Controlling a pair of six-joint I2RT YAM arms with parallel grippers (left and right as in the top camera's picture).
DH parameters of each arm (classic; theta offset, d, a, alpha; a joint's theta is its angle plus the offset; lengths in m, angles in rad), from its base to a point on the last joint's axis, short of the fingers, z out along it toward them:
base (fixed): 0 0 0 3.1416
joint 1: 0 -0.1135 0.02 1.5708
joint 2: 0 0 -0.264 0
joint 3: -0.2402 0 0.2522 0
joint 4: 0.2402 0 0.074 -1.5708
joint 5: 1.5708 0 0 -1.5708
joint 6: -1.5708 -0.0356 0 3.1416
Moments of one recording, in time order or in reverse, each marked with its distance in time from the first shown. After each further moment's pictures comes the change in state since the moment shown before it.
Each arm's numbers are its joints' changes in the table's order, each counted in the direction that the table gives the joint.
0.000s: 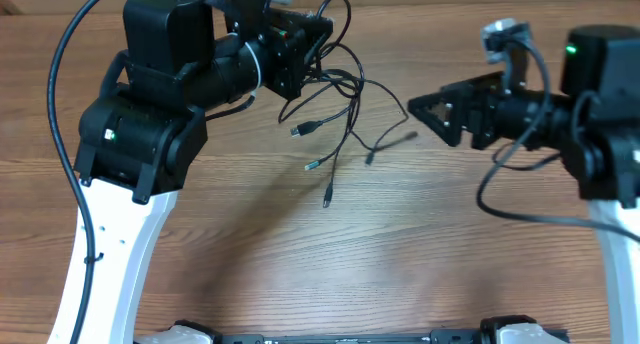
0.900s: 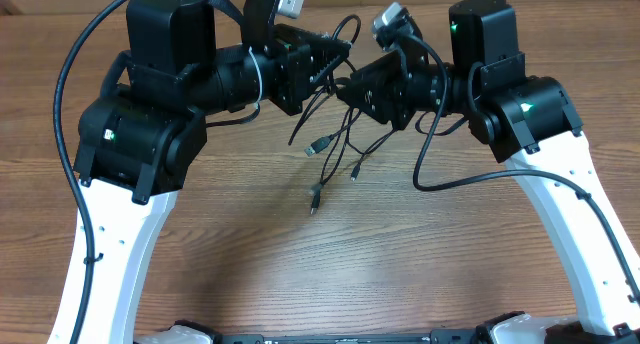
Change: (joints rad) left arm 0.000 0.000 0.000 0.051 0.174 0.042; right arm -0.231 0.182 0.002 -0.294 0.041 0.154
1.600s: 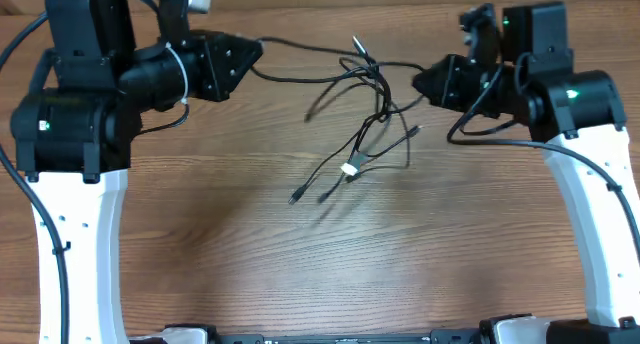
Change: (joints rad) left arm -0.309 0.003 0.001 0.229 0.003 -0.058; right arm 0.214 0.000 0.000 0.262 0.270 -0.508
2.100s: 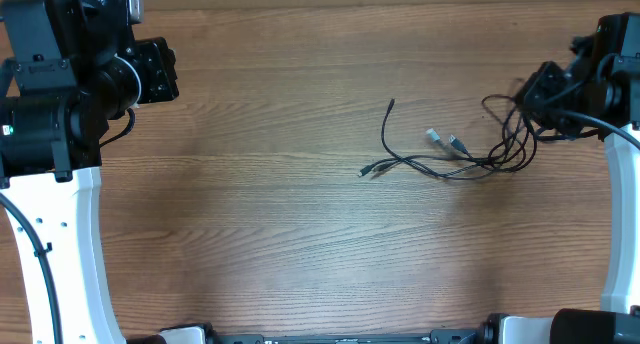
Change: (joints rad) left arm -0.126 -0.001 0.000 0.104 -0.416 -0.106; right arm 0.303 0.000 0.002 0.169 0.170 -0.026
